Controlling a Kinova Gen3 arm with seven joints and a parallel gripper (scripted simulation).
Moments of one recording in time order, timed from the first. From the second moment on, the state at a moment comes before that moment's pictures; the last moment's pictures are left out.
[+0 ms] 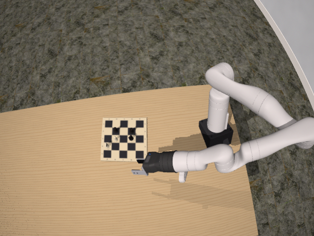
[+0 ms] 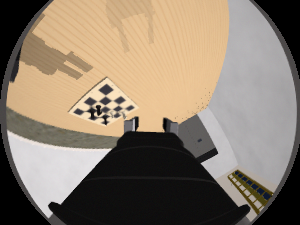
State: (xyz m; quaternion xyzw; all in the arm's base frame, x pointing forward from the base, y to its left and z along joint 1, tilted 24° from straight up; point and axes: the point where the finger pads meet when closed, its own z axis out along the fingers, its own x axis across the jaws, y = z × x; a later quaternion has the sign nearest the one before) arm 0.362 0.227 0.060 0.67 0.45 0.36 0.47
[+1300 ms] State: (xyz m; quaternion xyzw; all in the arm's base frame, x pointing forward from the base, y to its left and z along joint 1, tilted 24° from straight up) arm 0.374 0.210 0.020 0.51 0.76 0.05 0.40
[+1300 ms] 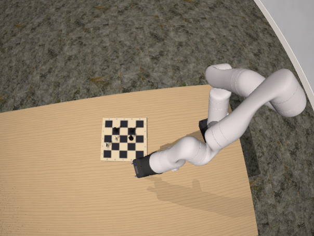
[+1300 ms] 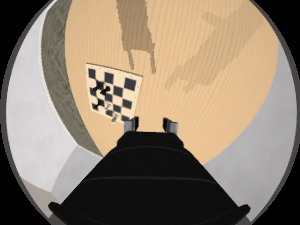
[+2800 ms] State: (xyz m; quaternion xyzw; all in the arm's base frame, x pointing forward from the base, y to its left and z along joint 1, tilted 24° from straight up) arm 0.411 0.179 -0.036 0.12 0.88 -0.45 0.11
